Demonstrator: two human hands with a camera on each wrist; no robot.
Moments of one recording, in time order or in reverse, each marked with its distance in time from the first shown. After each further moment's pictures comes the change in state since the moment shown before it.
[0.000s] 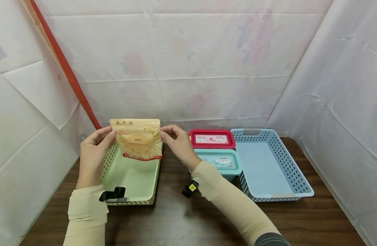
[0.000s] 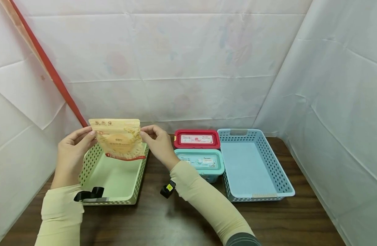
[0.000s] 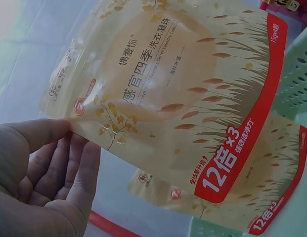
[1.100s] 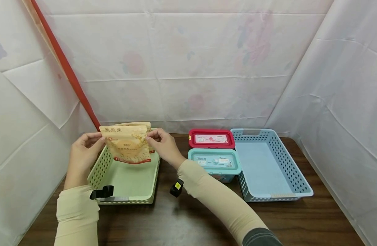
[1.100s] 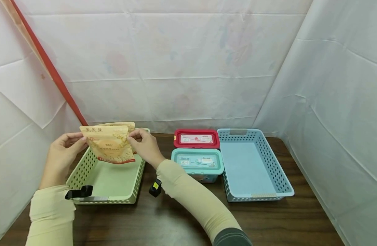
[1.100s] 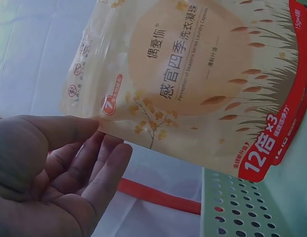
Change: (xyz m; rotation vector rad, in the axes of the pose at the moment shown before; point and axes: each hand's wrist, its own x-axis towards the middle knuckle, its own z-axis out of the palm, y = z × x) left_hand 0.009 0.000 -0.040 0.610 0.007 -0.001; right_hand 0.011 0.022 0.034 -0.209 -0.074 0.086
